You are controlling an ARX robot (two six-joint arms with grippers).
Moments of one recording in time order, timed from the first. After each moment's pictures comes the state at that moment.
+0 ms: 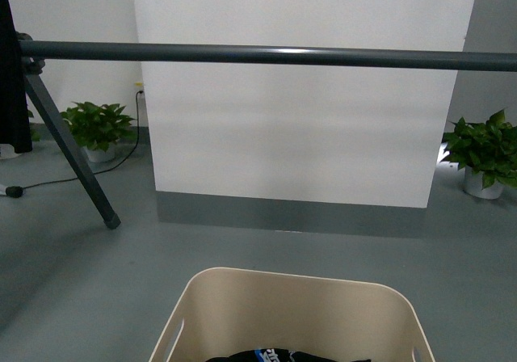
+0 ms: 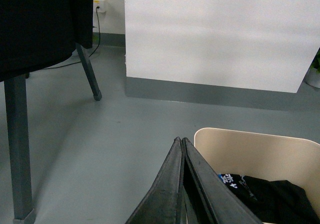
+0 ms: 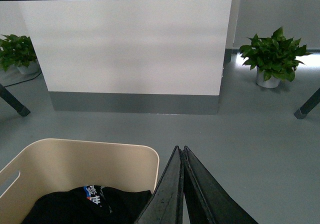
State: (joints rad) left arm 0.00 0.38 0.02 0.38 0.00 -0.01; right arm 0.00 0.40 0.01 0.40 0.00 0.00
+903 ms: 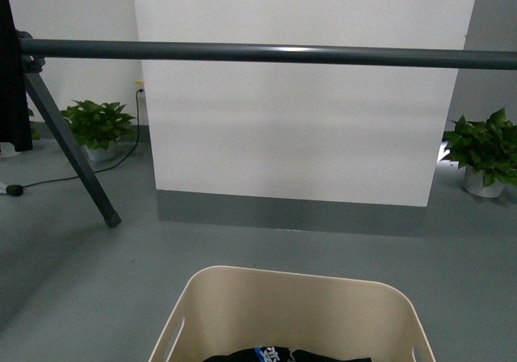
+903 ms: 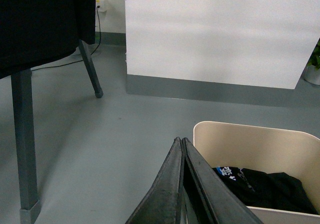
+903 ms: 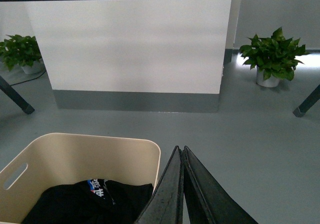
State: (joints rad) left arm 0.00 0.01 0.02 0.00 0.00 -0.01; right arm 0.00 0.00 0.01 0.00 0.00 0.00
